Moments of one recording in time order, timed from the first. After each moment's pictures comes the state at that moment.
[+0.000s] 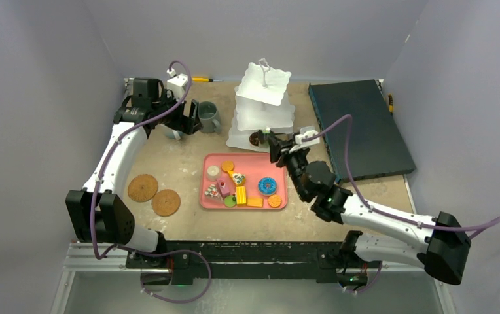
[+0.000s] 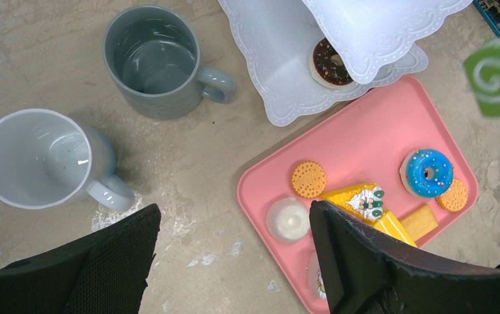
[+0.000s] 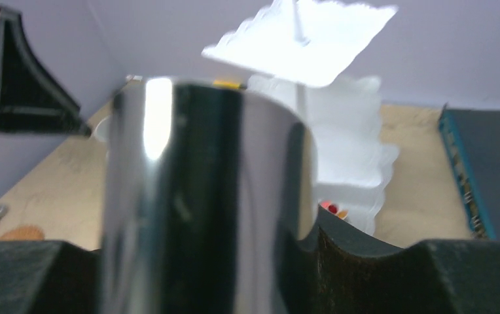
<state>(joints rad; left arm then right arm) -0.08 1.46 1.37 -0.64 0.47 0.18 1.02 1.05 0.61 0.46 0.67 0.09</state>
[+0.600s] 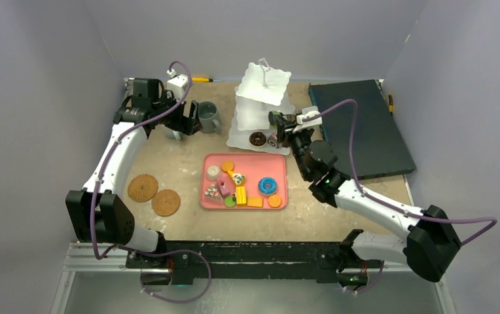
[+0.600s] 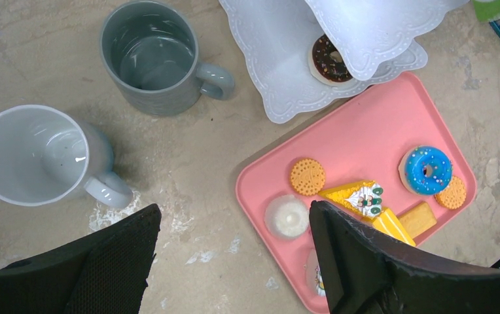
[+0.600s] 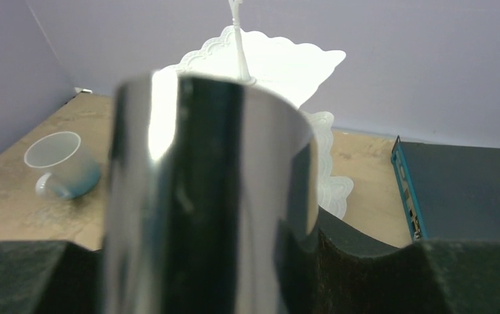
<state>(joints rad) -0.08 1.45 1.37 -0.65 0.47 0.18 0.77 1.16 0.71 0.52 0.50 0.00</state>
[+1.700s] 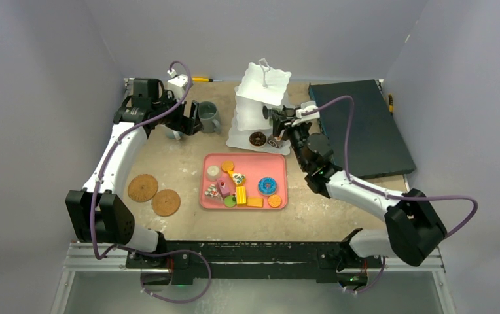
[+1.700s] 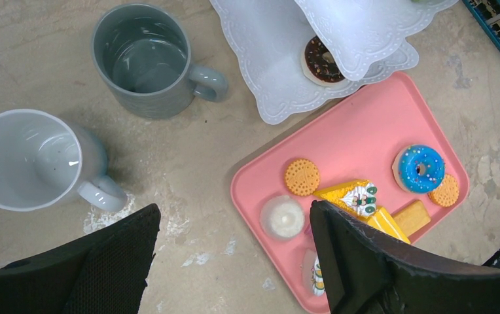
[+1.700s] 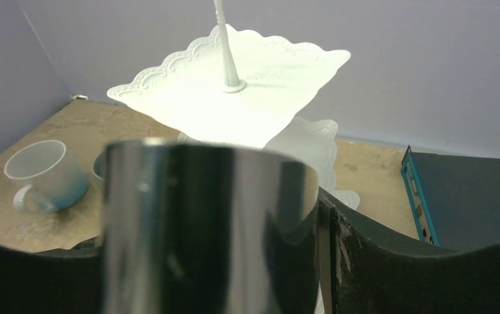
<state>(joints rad) -0.08 1.45 1.37 -0.65 0.49 0.18 0.65 1.34 0.71 0.71 0.37 0.01</state>
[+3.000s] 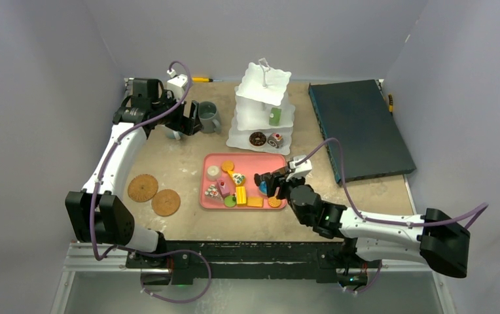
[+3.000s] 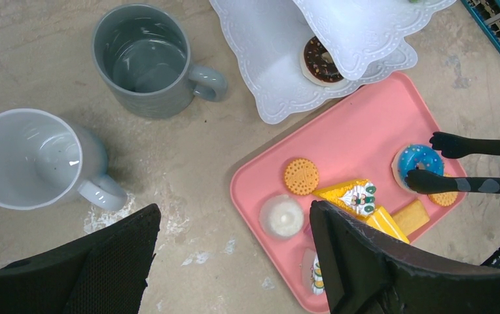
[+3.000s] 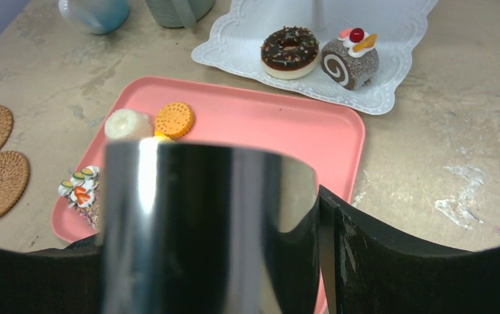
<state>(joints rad) -0.08 1.45 1.37 -0.66 0.49 0.18 1.12 1.04 0.39 0.31 0.72 0.41</state>
